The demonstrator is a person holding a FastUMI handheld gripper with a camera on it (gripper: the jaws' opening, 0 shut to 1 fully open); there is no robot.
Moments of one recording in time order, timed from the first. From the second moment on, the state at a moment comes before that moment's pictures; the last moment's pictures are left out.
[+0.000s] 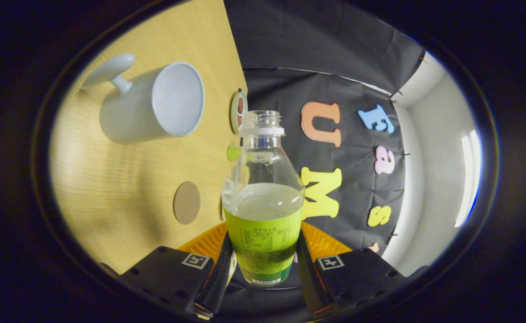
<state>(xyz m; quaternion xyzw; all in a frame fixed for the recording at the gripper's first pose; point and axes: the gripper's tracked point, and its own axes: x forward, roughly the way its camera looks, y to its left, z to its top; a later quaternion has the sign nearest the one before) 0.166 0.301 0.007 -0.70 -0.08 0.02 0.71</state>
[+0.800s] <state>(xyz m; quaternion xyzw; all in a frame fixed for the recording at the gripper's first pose) 0.167 0.308 0.011 -0.74 -0.09 0.01 0.66</state>
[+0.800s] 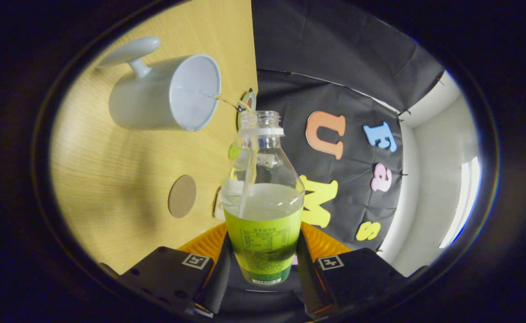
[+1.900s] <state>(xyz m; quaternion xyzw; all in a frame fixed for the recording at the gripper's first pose) 0.169 0.316 0.043 -0.77 -0.11 -0.01 0.63</state>
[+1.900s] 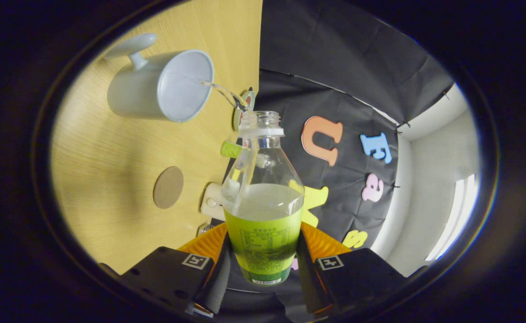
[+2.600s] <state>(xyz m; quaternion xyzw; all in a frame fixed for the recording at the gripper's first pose) 0.168 0.319 0.048 -0.79 -0.11 -0.01 0.61</state>
